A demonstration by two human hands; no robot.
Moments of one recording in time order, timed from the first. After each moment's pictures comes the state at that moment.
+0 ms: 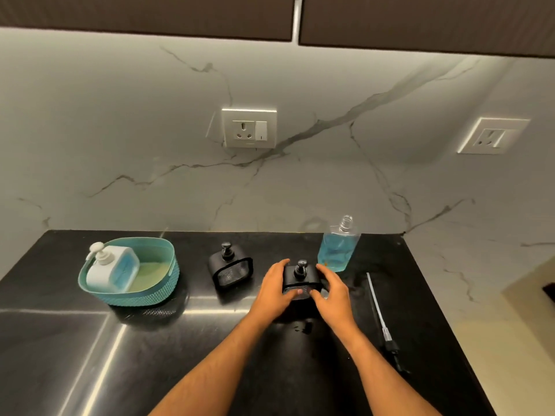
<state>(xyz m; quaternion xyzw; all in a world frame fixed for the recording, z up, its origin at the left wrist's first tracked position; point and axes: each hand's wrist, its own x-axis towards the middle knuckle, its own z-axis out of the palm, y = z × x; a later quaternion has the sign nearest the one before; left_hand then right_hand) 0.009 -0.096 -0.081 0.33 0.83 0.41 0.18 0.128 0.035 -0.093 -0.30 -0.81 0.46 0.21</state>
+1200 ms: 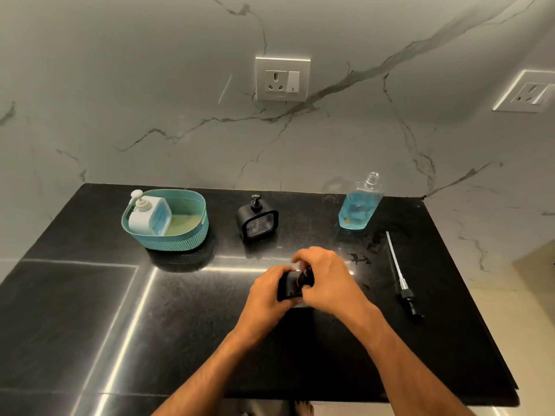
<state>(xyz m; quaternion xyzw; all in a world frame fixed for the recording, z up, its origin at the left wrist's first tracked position) 0.092 -0.241 -0.060 0.34 0.81 0.45 0.15 0.169 -0.094 0.026 -0.14 -0.95 0.28 0.03</state>
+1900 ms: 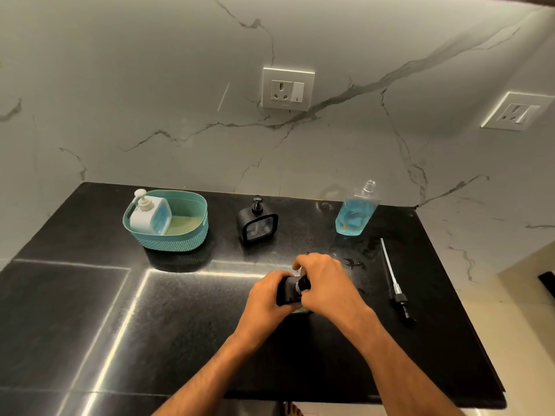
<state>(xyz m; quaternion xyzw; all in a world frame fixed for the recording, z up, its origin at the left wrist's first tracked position) 0.100 -0.247 -0.064 0.34 0.81 0.47 0.14 0.171 -0.108 0.031 -0.16 -0.97 0.18 -0.01</state>
